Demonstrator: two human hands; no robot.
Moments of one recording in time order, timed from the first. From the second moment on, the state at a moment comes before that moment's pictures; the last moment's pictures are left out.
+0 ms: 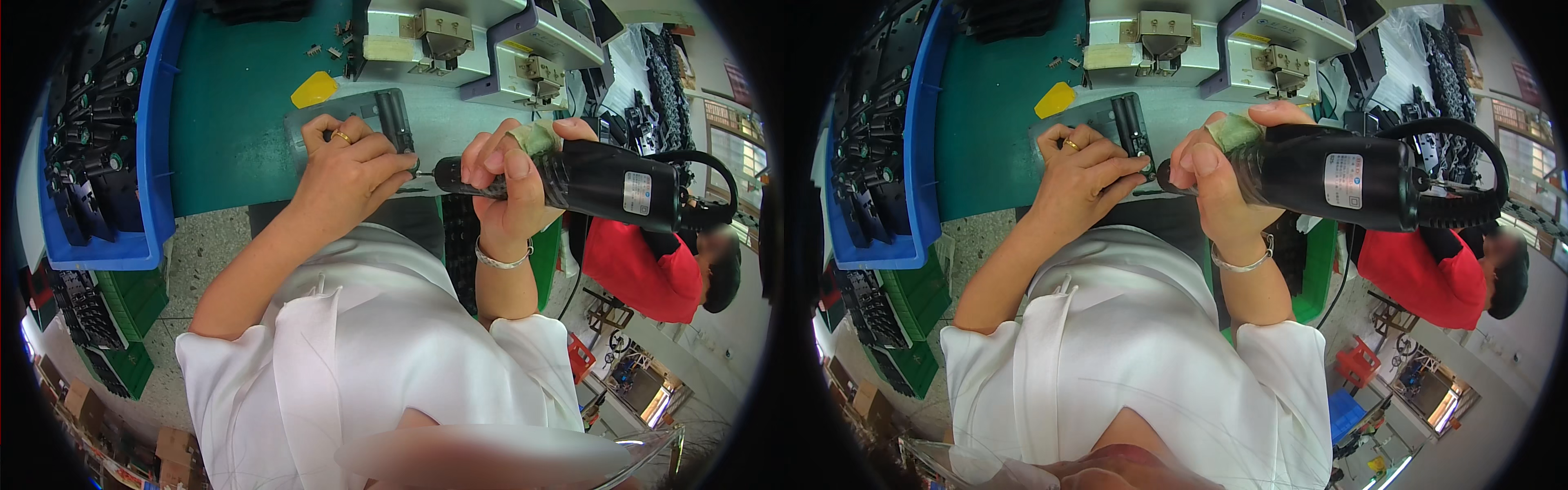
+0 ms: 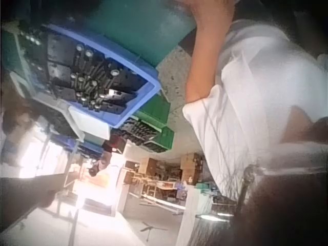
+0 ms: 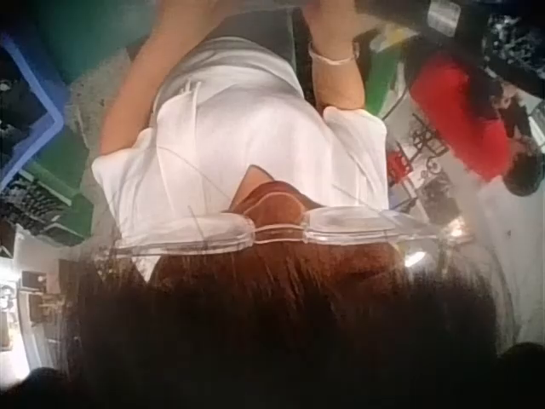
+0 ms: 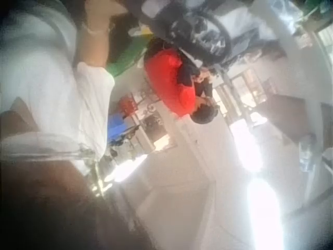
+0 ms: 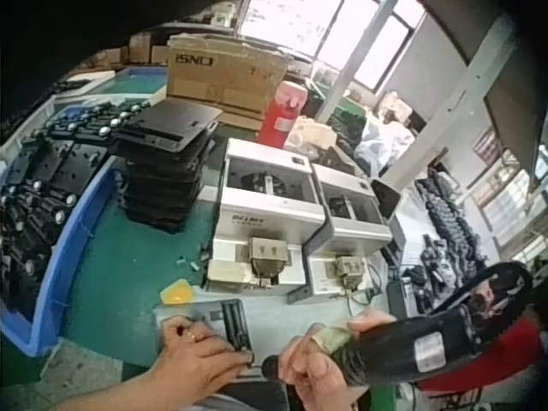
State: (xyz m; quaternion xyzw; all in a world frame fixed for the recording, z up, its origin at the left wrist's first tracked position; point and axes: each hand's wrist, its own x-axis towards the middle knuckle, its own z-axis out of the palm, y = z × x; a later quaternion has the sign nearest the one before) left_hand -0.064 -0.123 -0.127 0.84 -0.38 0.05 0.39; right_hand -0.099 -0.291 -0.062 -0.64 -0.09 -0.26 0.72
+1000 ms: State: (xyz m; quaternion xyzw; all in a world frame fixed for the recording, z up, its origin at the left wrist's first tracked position) left_hand -0.071 -0.119 -0.134 0.84 -0.39 0.09 0.37; right_hand -0.108 -0.267 -0.075 -0.70 -0.11 -0.31 0.63
